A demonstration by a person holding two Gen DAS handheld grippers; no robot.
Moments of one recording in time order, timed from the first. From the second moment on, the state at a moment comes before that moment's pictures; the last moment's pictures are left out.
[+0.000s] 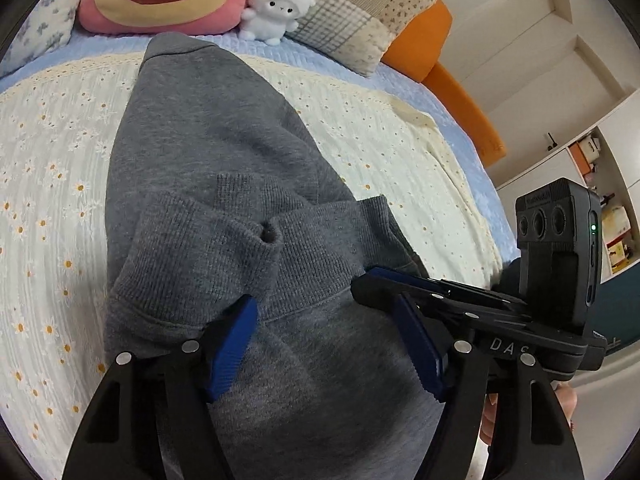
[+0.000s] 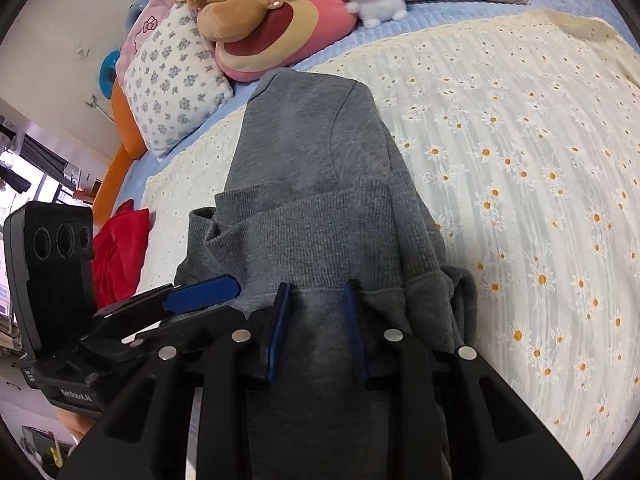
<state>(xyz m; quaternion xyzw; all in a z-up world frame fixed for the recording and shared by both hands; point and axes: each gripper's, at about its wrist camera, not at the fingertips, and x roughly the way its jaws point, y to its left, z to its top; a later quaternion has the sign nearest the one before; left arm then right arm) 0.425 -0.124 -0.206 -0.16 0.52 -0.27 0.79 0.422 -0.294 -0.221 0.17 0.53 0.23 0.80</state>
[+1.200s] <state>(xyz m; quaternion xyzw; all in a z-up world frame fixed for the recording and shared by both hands) 0.354 -0.042 -0.261 -0.26 0.57 -0.31 0.71 0.358 -0.380 -0.269 0.37 0.58 0.32 0.65</state>
